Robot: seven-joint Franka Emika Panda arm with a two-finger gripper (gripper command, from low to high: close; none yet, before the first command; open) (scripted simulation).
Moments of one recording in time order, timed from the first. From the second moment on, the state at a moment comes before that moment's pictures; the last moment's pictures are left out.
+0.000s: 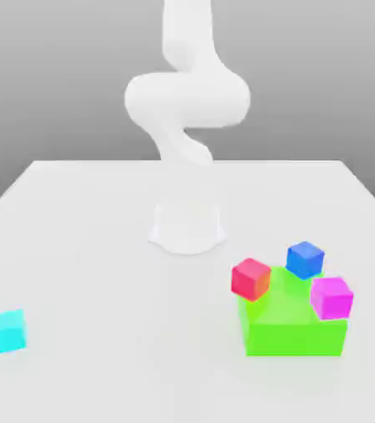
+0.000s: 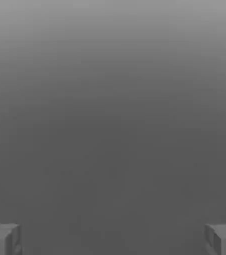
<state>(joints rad) -0.04 -0.71 -0.02 -2.32 0.01 2.34 0.84</state>
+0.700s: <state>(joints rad) -0.36 0.06 -0.26 -2.52 0.12 2.69 1.16</state>
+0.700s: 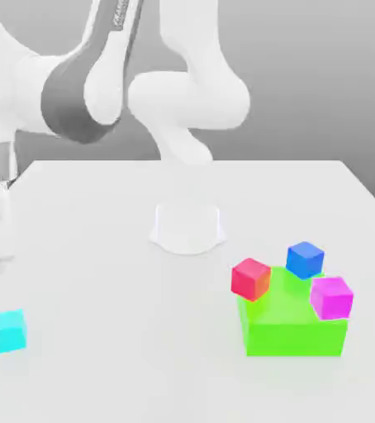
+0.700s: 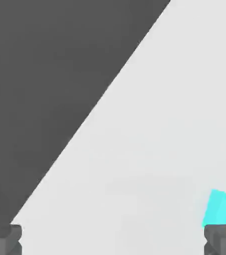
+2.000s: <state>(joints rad) 0.05 -0.37 0.04 -2.85 0.12 2.47 0.73</state>
